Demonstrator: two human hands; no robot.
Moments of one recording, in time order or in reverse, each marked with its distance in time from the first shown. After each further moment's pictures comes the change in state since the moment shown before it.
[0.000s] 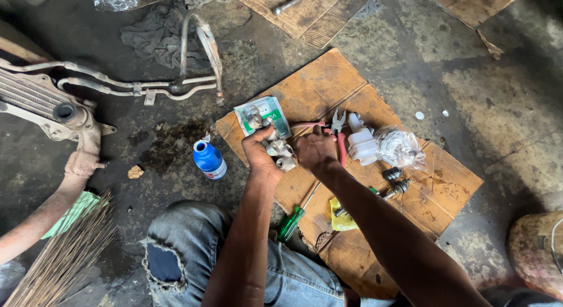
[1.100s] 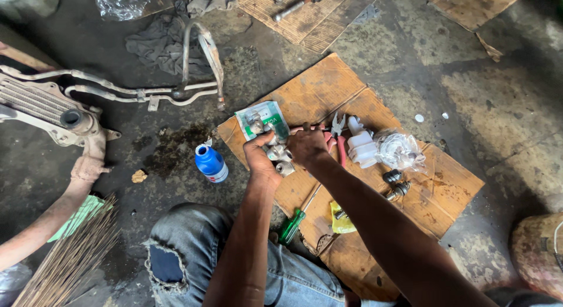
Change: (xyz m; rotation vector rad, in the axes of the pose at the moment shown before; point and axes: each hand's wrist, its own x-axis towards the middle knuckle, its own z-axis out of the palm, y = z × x) left_hand -0.001 0.000 -0.004 0.061 -0.040 -0.038; right_hand 0.020 -0.018 -0.038 -0.124 -0.087 -0.116
